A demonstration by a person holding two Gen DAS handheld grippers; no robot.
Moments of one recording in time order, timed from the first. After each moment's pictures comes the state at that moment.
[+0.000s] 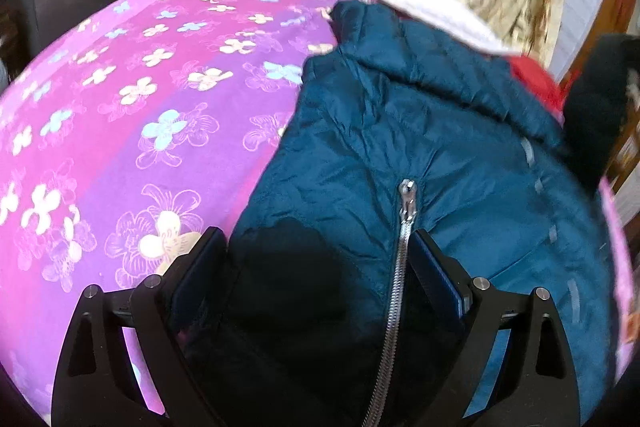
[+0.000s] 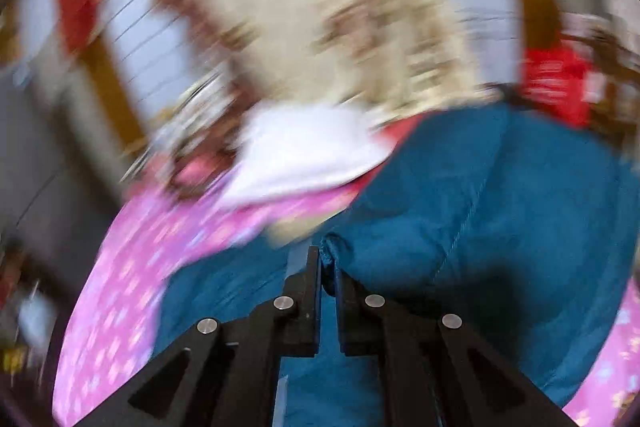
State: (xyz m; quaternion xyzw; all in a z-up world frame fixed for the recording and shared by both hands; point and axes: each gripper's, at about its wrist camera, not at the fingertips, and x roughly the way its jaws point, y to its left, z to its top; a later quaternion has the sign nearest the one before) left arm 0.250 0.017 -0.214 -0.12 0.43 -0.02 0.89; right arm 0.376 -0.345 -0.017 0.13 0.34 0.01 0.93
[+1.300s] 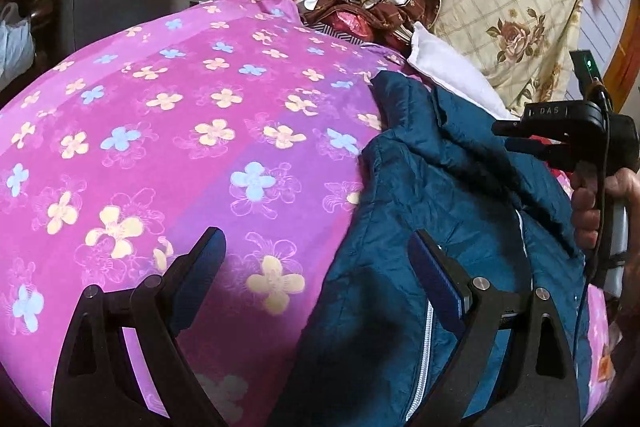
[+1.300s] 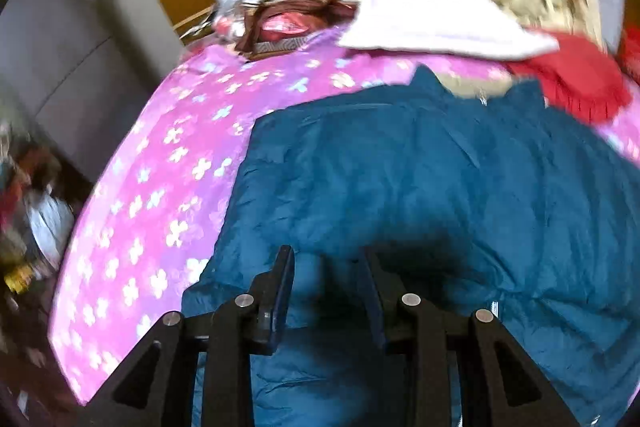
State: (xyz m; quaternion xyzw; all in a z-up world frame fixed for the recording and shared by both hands) left arm 0.232 0.081 -0.176 -0.17 0.38 0.01 0.91; right arm 0.419 -0.145 -0.149 0.06 0.45 0.09 0.88
